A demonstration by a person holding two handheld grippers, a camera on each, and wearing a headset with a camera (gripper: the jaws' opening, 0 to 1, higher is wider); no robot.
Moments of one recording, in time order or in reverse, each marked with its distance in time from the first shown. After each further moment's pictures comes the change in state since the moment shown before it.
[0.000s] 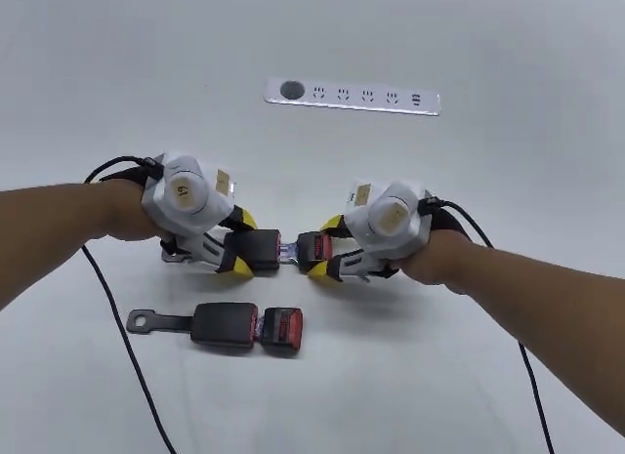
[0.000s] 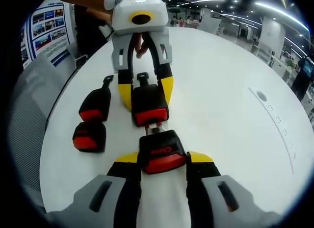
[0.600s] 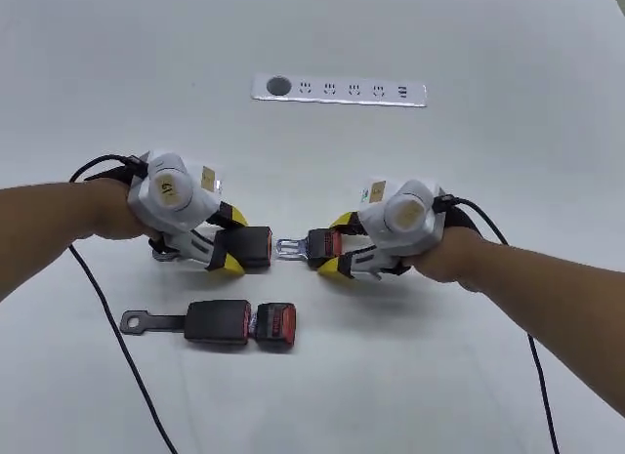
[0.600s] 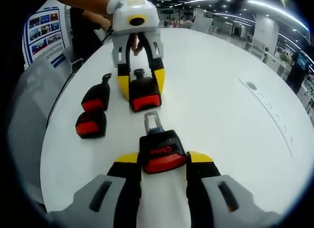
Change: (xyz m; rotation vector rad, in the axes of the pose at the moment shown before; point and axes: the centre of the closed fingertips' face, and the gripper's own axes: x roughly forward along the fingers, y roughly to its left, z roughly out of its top) left arm -0.001 -0.003 0.003 0.006 -0.008 -0.010; right arm -0.024 -0.008 -0.026 0.048 -0.016 -0.037
